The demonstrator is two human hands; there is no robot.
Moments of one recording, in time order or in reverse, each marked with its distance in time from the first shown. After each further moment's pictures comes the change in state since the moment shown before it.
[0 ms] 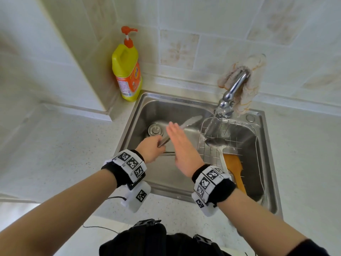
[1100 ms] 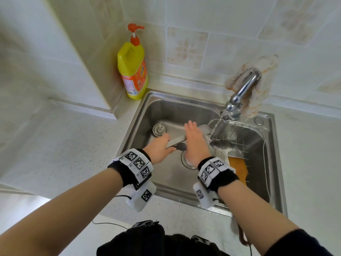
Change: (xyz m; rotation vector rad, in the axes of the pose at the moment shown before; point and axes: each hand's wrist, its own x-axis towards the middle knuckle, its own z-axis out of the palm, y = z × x) left_hand 0.001 0.053 0.019 0.067 -0.051 0.048; right_hand -0.006 0.058 -0.013 -0.191 0.016 0.244
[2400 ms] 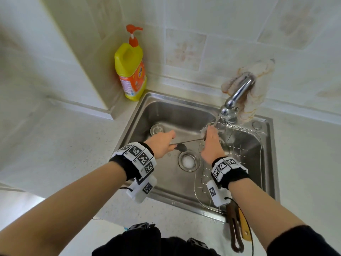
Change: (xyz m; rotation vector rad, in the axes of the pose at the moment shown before) left_hand 0.021 0.011 -0.002 0.202 -0.066 0.074; right_hand 0.003 0.069 0.011 0.232 -0.056 0.276
